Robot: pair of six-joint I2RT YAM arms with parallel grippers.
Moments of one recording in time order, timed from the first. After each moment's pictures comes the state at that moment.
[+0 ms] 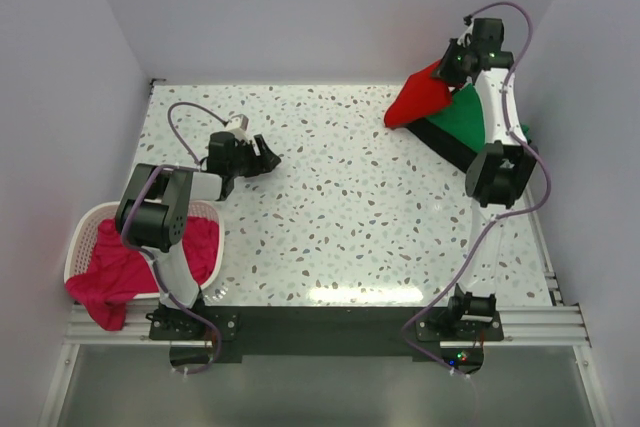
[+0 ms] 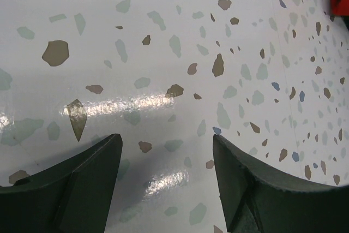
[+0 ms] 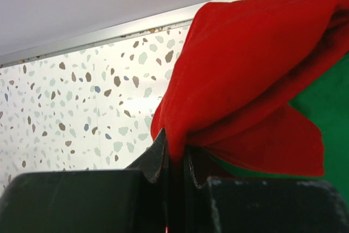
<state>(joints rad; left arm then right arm) -0.16 1.86 0.82 0.51 0.29 -0.45 -0.07 2.38 2.48 -0.79 -0.26 0.31</state>
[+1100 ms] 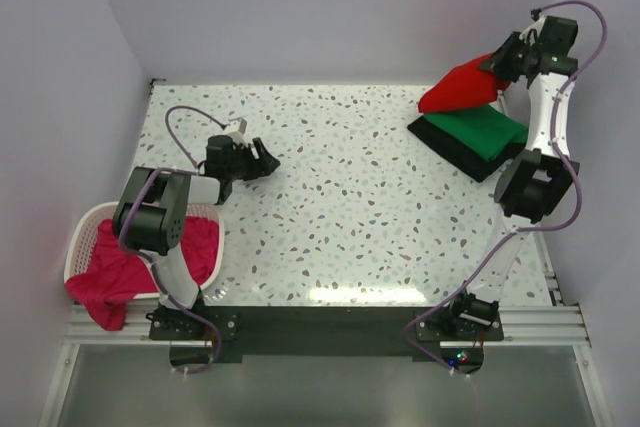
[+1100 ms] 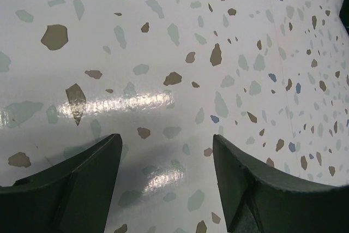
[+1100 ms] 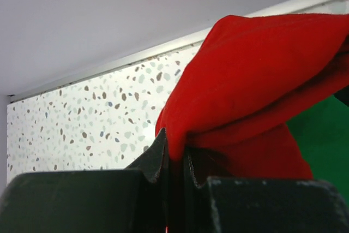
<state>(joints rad) -0.16 1.84 0.78 0.53 0.30 -0.46 -0.29 2.22 2.40 -0.73 -0.45 0.34</state>
